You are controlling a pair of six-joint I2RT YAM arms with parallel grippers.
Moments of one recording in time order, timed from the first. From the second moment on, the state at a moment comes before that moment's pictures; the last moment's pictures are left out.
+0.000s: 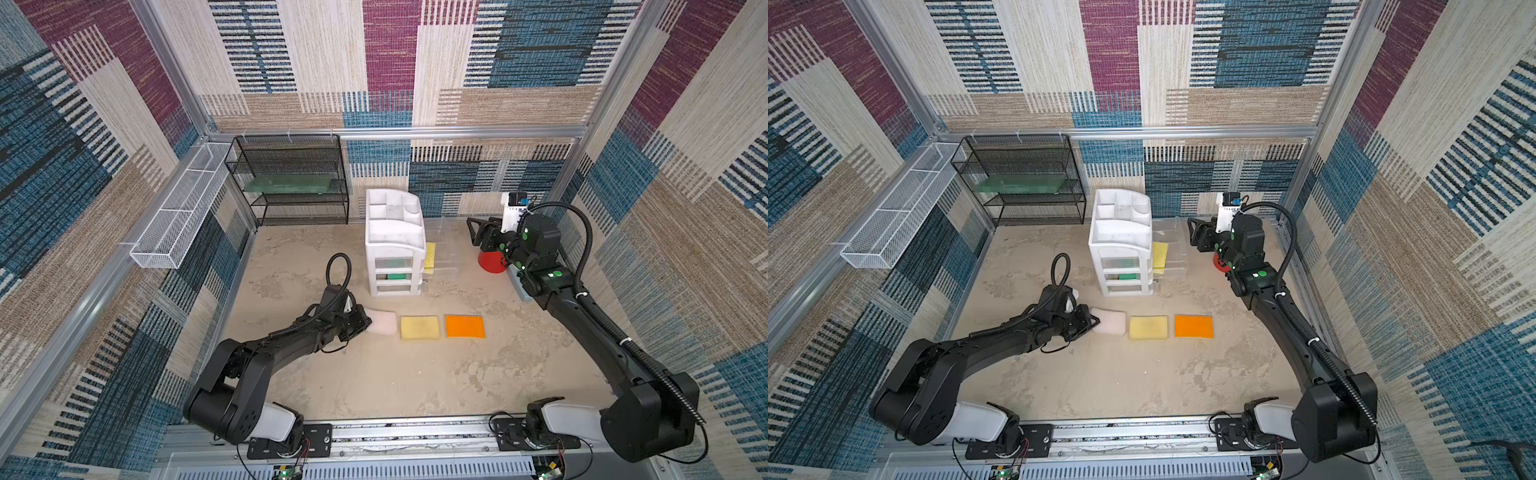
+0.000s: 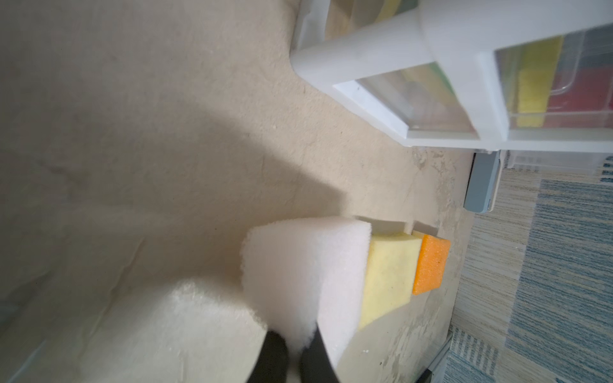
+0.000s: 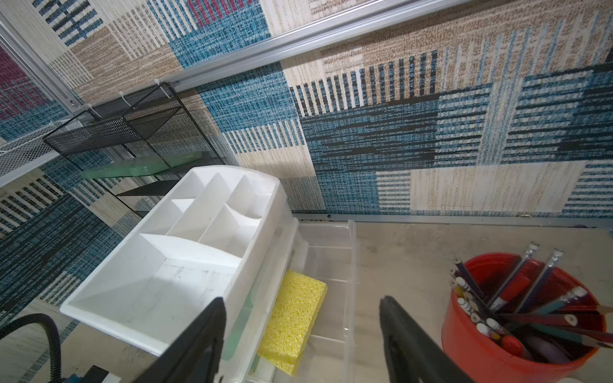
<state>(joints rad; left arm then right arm) -0.41 1.47 0.61 -0.02 0.35 -0.90 0.22 1.28 1.12 -0.02 -0.15 0.27</state>
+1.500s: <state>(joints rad) -0.41 1.52 0.63 -0.11 0.32 -0.87 0.21 1.30 1.11 -0.04 -0.12 0.27</state>
